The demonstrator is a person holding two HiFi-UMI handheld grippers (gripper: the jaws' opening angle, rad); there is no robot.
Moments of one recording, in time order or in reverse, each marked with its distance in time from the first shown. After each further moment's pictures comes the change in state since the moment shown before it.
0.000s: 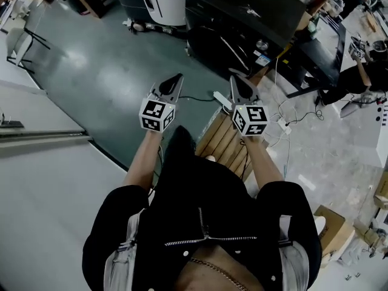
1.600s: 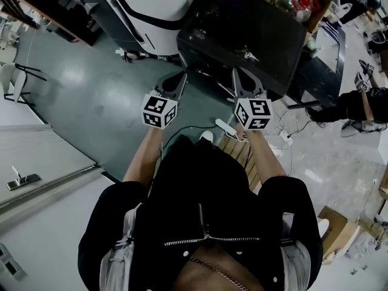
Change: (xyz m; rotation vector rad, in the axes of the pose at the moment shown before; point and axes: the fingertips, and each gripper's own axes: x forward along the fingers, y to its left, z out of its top) left arm 0.221 0.145 0.120 -0.030 0.035 -0.124; right arm 0.215 -0.135 0.141 0.033 -0.041 -0.093
